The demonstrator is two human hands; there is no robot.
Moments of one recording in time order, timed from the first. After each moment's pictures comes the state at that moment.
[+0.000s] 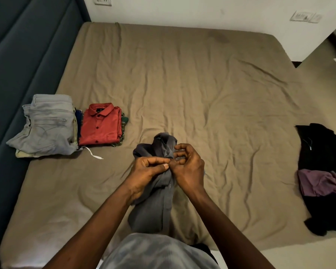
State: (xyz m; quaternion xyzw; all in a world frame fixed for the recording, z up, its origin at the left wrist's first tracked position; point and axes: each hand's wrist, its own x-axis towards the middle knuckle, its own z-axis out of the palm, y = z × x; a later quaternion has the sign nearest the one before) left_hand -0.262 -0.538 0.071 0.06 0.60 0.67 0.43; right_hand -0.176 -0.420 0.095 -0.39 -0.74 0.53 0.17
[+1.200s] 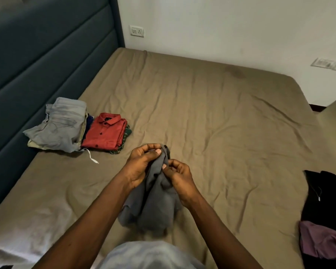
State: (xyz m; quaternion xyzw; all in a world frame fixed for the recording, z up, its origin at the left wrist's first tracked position) left_hand -0.246 -0.444 0.109 -0.04 0.57 0.76 0.30; right_hand -0.158 -0.328 0.087 -0.26 -0.64 0.72 0.03
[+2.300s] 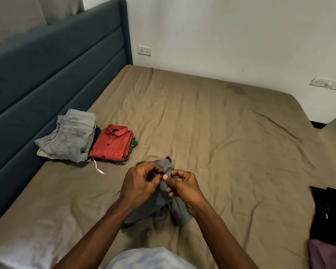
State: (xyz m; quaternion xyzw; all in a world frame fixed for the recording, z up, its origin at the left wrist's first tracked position) left_hand -0.228 -0.497 0.107 0.25 0.85 0.47 0.01; right_hand -0.162 -0.343 0.116 -0.28 -0.61 0.74 -0.02
